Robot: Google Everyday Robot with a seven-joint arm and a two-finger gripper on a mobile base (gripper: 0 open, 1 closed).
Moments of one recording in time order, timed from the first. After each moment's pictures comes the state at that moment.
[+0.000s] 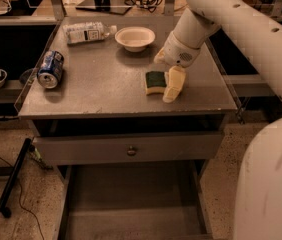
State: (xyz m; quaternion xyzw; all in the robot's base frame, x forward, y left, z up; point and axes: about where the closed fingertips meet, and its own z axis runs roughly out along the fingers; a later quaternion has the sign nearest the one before) arm 0.648 -0.070 0.833 -0.72 0.66 0.11 0.16
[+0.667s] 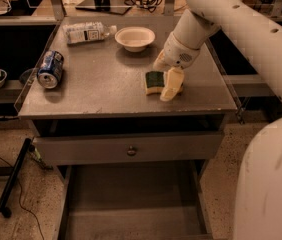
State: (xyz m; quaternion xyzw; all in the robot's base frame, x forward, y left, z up) arm 0.648 -0.070 0.831 -0.72 0.66 0.11 0.16
